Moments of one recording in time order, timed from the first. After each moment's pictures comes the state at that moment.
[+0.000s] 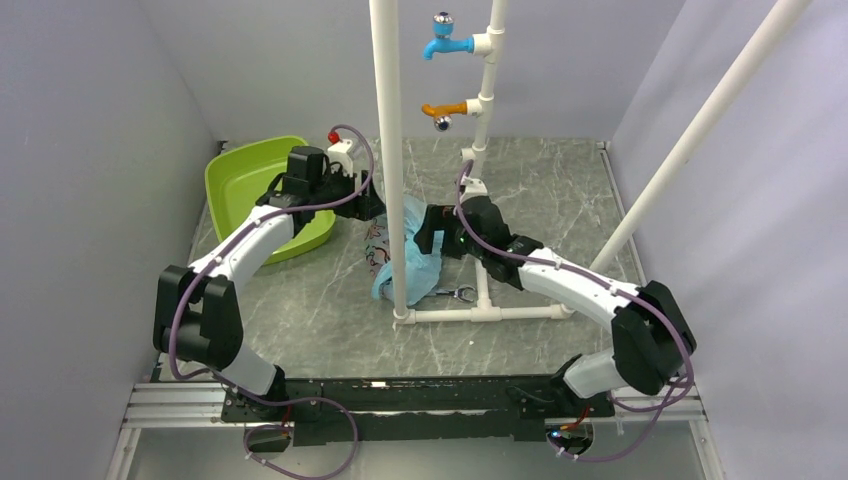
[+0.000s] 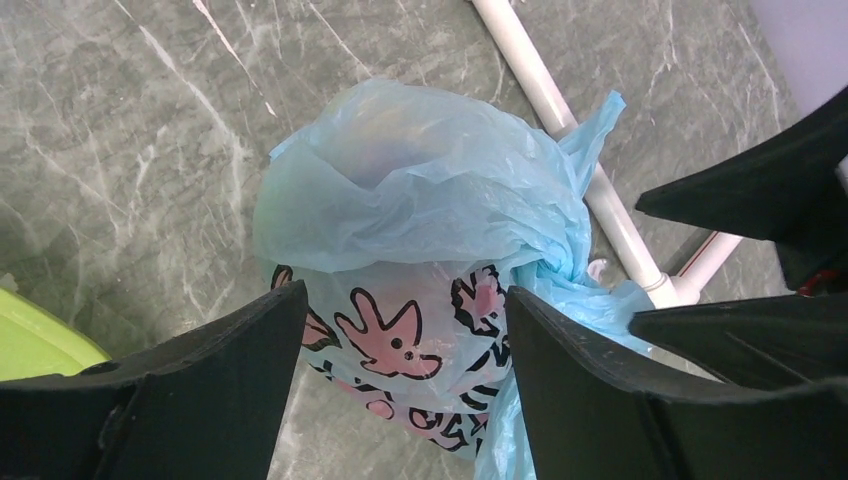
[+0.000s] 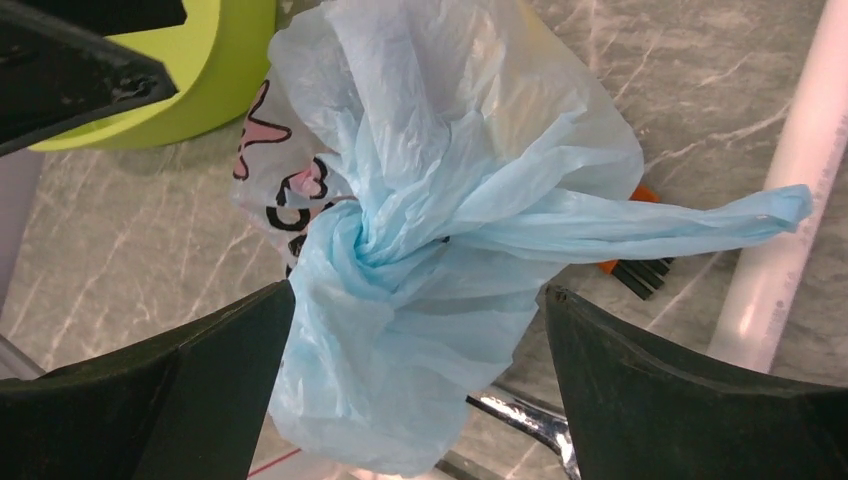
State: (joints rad) left arm -0.28 1.54 1.16 -0.20 0.50 -0.15; right arm 0.70 1.40 0.91 -0.02 0.06 0.52
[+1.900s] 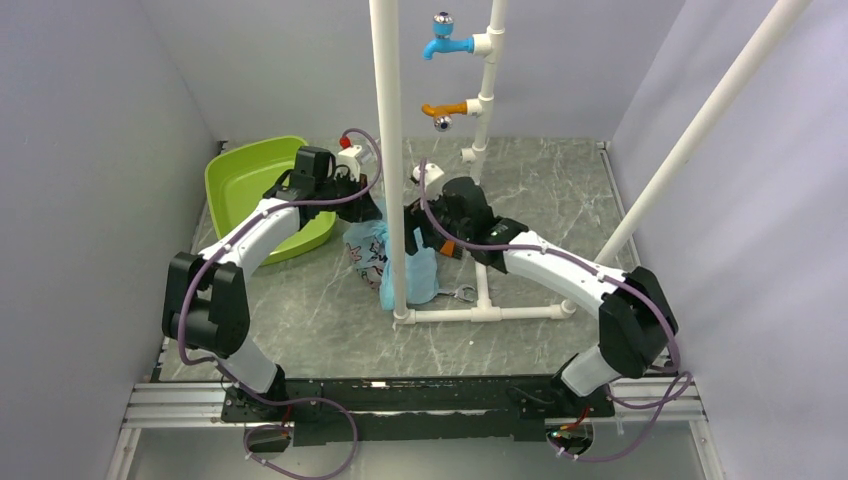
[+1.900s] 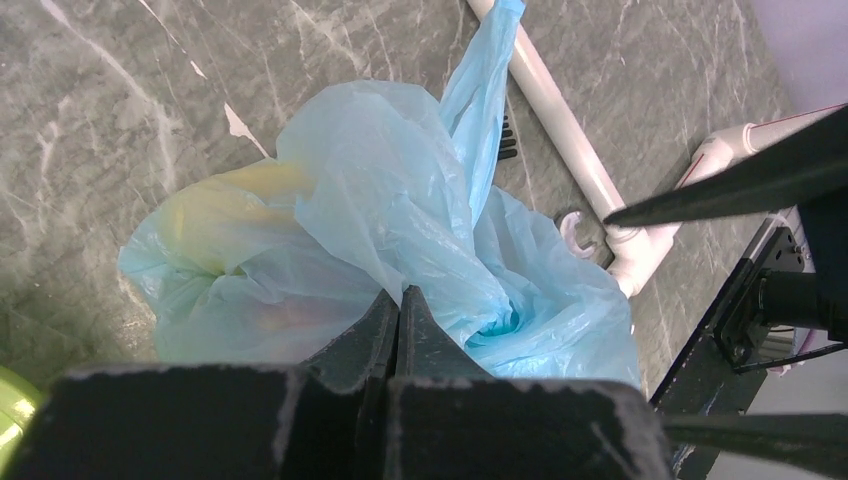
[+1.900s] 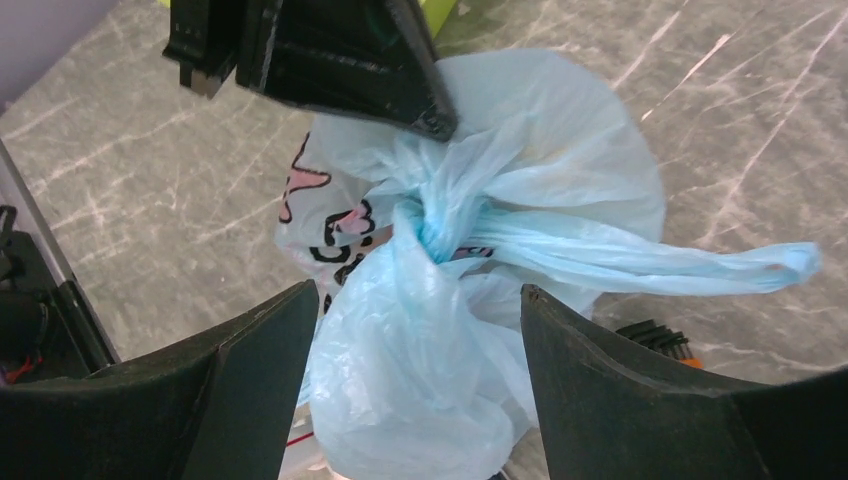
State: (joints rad) left arm -0.28 1.62 1.22 -0.29 0.62 -0.10; right arm 0.71 1.52 1.11 -0.02 -0.24 0.15
